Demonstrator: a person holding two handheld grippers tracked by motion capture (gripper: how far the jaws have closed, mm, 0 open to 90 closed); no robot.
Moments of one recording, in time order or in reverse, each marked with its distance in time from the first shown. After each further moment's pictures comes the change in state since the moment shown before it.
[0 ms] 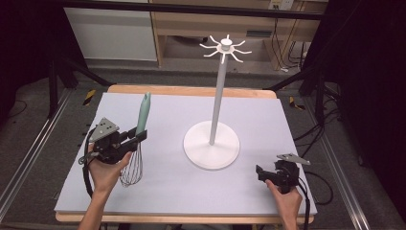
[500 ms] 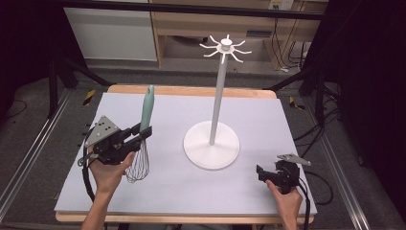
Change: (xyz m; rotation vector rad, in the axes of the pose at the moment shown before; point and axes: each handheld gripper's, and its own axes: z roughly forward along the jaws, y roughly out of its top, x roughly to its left) left arm -0.024 0.020 -0.011 -0.108 -0.059 0.052; right arm 0.000 -0.001 -0.002 -0.010 -0.003 0.002
